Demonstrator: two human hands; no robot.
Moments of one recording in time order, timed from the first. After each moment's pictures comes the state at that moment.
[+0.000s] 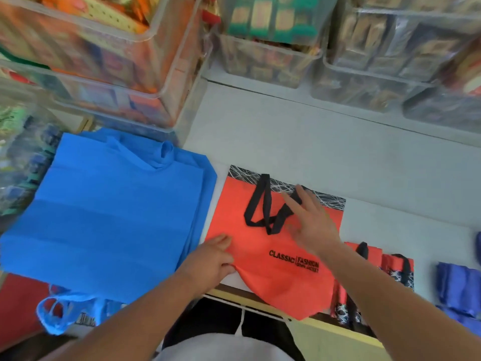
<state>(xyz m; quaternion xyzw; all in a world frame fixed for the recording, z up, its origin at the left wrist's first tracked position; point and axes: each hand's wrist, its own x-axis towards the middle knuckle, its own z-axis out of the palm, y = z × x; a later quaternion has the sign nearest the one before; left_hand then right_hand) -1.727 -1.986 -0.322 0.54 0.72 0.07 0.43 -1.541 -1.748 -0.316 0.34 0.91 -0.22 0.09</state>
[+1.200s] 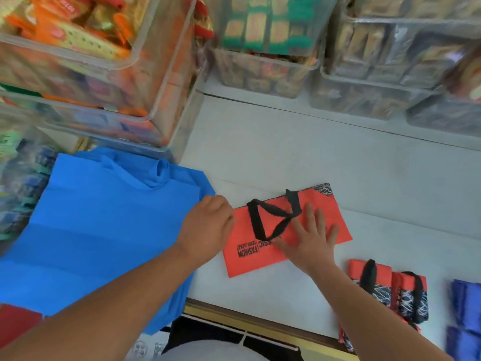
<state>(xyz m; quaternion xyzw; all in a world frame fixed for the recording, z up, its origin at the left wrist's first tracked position) -1.782 -1.901 -0.305 0.59 0.78 0.17 0.09 -1.550 -1.757 -0.348 0.46 0.84 -0.20 0.19</state>
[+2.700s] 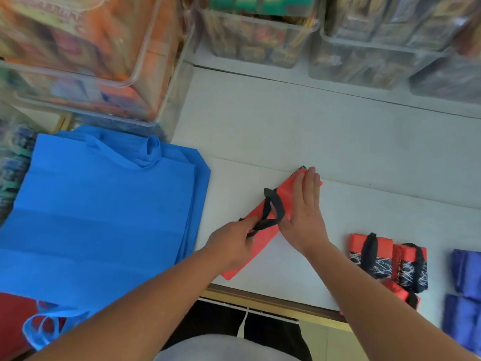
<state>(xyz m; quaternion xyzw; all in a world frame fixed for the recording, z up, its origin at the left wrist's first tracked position) -1.708 -1.910 -0.315 0.45 0.75 0.13 0.46 -1.564 -1.774 -0.347 0.43 0.85 -0.30 -0.06</state>
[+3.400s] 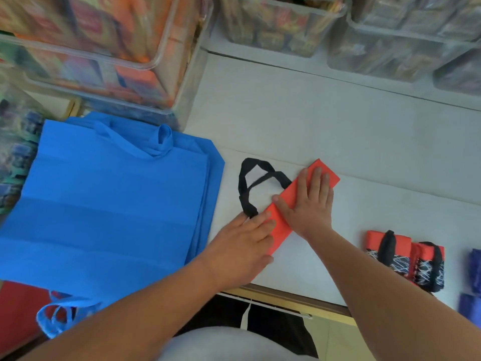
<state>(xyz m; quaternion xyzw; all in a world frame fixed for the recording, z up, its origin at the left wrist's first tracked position) -1.721 -1.948 -0.308 0.75 0.64 0.05 0.17 -1.591 -1.778 -0.376 0.51 0.83 -0.19 0.12</state>
